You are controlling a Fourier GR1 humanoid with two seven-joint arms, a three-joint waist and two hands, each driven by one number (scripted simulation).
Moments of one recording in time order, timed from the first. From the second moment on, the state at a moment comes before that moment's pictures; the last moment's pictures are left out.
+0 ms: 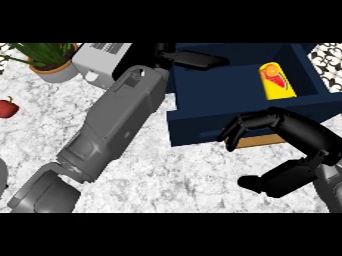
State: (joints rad) left arm -1.26 0.00 -0.25 -0.39 0.60 0.28 -0.48; right arm -0.35 -0.37 0.18 -1.78 -0.16 0.60 0.19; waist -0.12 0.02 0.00
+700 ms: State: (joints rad) left arm -1.15 0.02 -0.21 -0.43 0.66 0.21 -0.57; right arm -0.35 -0.35 0.35 -1.38 0.40 0.41 -0.05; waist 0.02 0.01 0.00
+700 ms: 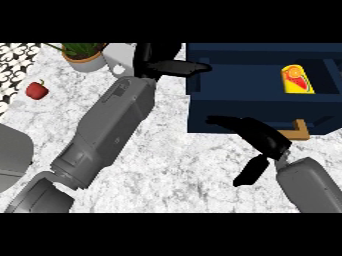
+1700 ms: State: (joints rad) left arm -0.92 0.16 -0.23 -0.67 0.67 0.07 -0.51; right arm -0.78 -0.32 0.11 -0.57 0.44 0.19 -0.41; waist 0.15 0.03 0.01
